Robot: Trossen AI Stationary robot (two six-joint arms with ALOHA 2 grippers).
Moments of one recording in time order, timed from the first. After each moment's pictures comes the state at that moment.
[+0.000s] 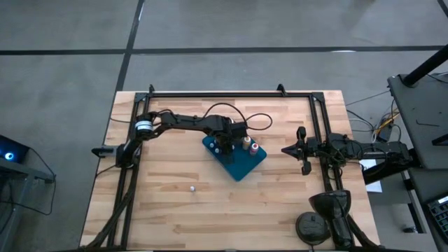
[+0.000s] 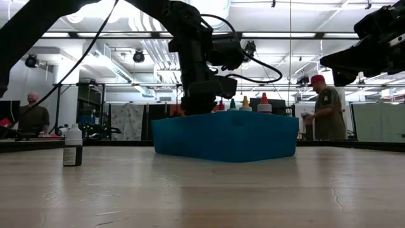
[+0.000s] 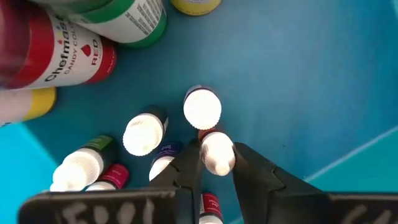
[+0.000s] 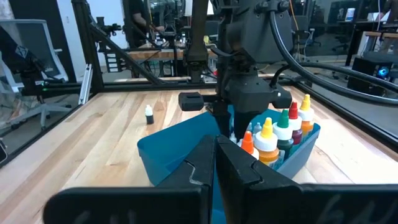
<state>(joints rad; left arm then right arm) 0.15 2.12 1.69 -0.89 0.06 -0.03 0.00 0.06 0.01 0.01 0.00 0.07</state>
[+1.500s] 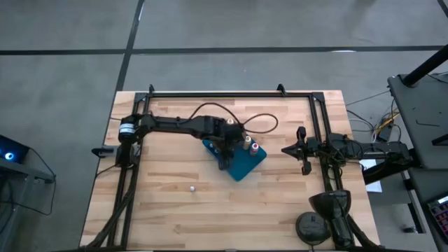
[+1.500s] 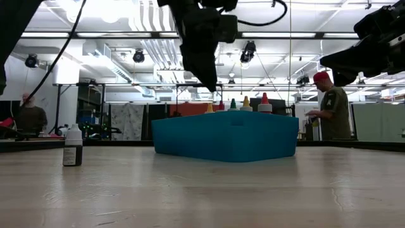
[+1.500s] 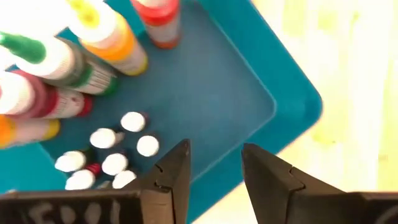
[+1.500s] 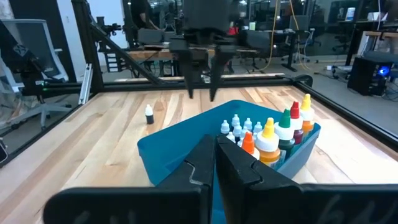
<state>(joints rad) 0.04 1.94 1.75 -0.95 0.07 -0.05 0.00 0.06 0.01 0.01 0.00 0.07</state>
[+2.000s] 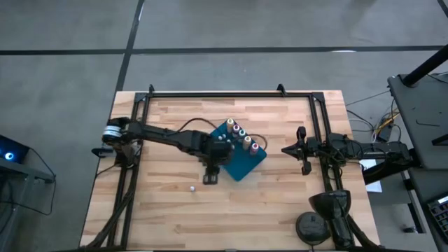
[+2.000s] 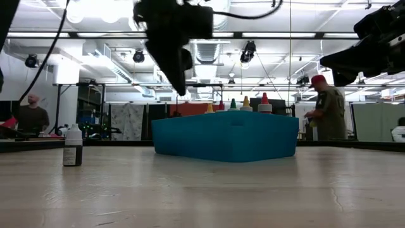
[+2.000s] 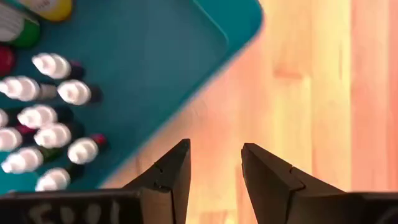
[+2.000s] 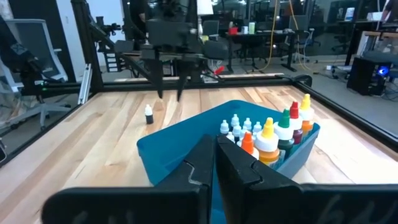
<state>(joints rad) -0.09 1.79 1.49 -0.89 0.07 -0.06 0.00 0.06 0.01 0.01 0.00 0.07</state>
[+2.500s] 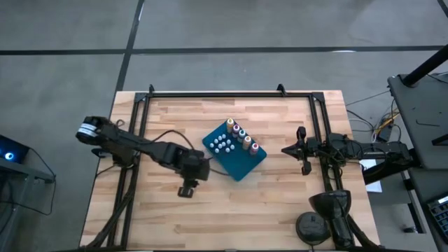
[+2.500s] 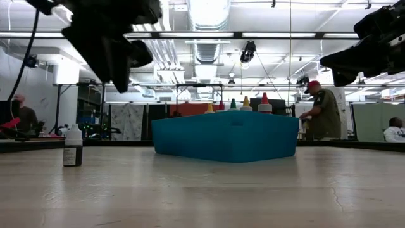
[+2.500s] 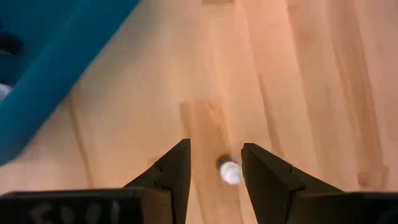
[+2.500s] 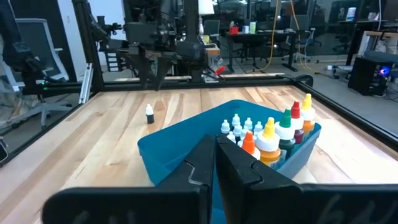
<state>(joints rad) -0.25 1.52 1.14 -0.77 0.07 -0.08 0.00 0.06 0.01 0.01 0.00 0.07</state>
